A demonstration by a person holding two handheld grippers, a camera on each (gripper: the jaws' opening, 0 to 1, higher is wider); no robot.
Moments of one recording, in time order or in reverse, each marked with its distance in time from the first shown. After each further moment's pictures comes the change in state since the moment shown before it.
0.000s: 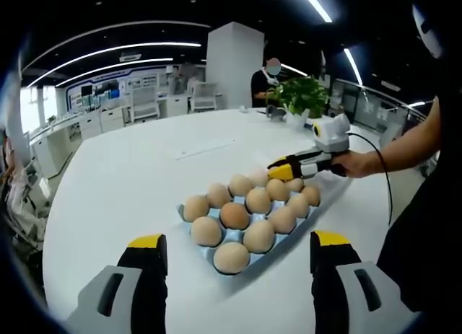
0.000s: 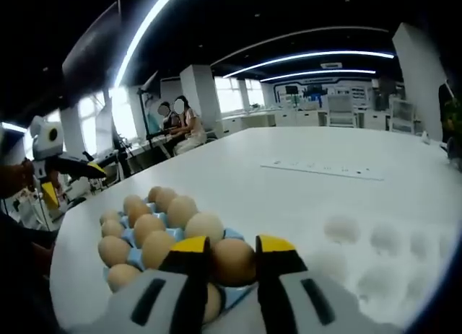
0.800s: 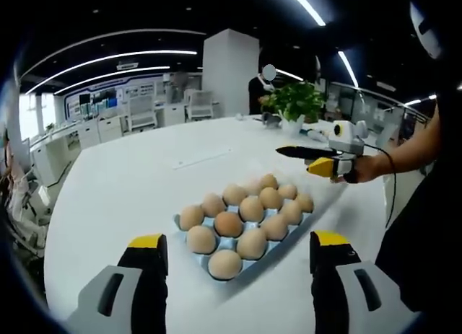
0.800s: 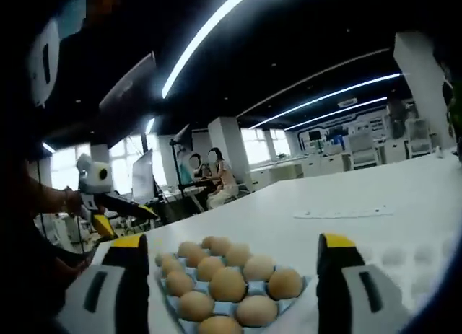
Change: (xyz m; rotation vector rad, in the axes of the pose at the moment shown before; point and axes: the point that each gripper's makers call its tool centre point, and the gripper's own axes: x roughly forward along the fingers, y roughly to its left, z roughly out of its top) left arm -0.008 -0.016 0.015 0.023 -0.079 -0.028; right arm -0.064 0.062 0.052 0.029 -0.330 0.216
